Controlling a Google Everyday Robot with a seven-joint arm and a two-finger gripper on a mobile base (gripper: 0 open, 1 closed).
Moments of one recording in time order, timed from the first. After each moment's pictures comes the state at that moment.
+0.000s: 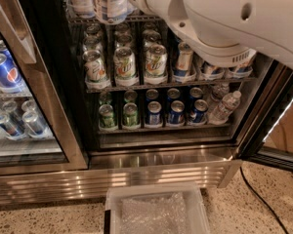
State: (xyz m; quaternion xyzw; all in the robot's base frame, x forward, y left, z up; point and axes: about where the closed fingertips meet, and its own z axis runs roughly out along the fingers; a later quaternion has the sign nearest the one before) arm 0.592 0.048 1.137 -0.23 0.65 0.17 0.71
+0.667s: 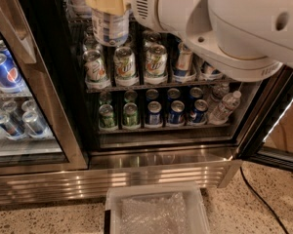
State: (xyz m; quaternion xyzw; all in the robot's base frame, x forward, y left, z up) arm 0.557 0.045 1.109 -0.25 0.68 0.22 0.66
